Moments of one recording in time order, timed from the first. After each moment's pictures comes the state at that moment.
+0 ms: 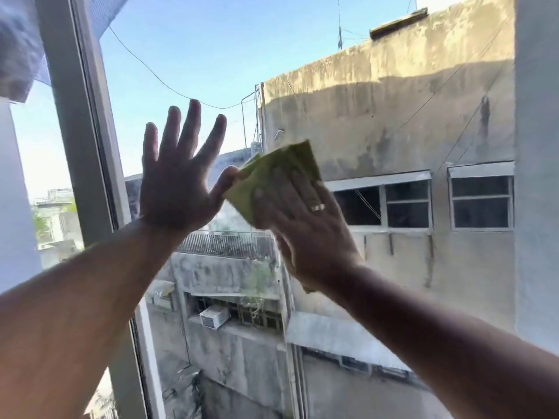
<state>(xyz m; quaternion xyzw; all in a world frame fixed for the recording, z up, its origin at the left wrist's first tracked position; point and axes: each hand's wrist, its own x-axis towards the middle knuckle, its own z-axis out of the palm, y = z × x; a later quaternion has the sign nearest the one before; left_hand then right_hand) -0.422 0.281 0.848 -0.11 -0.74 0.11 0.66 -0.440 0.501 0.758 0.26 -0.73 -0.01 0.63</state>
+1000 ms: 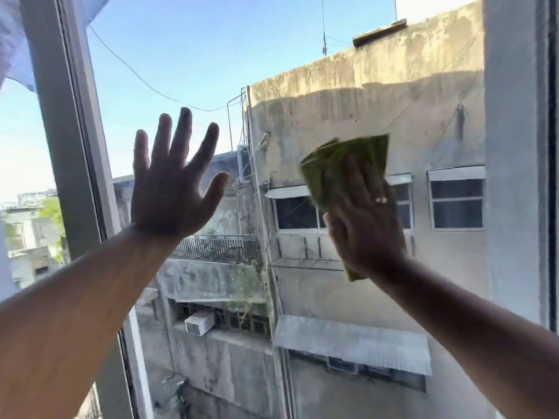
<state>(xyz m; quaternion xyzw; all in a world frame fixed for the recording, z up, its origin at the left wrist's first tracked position) -0.425 0.278 0.848 -0.11 -0.75 0.12 0.64 -0.446 0.587 0.759 0.17 -0.74 0.02 0.65</state>
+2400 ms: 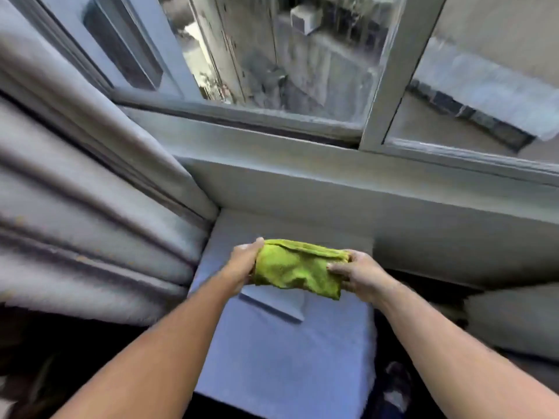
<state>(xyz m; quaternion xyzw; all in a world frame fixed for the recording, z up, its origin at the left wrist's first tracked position) -0.066 0.043 0.179 0.49 -0.61 -0.61 -0.13 -0.144 0.276 0.178 -0.12 -0.67 0.57 -0.46</state>
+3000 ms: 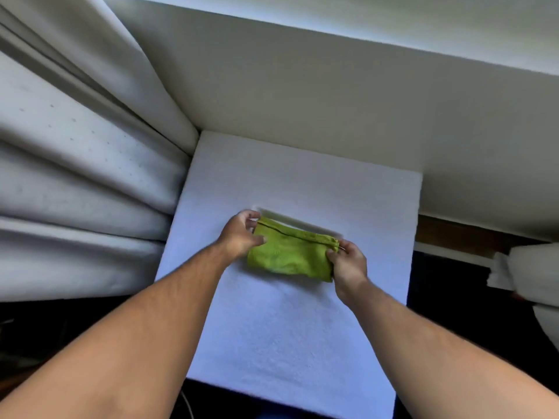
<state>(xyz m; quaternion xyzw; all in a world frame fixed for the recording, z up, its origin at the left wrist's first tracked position) -0.029 -0.041 -0.074 0.38 -0.72 -0.52 -0.25 -0.055 0.192 -0.095 -0.35 -0.66 0.59 -0.30</state>
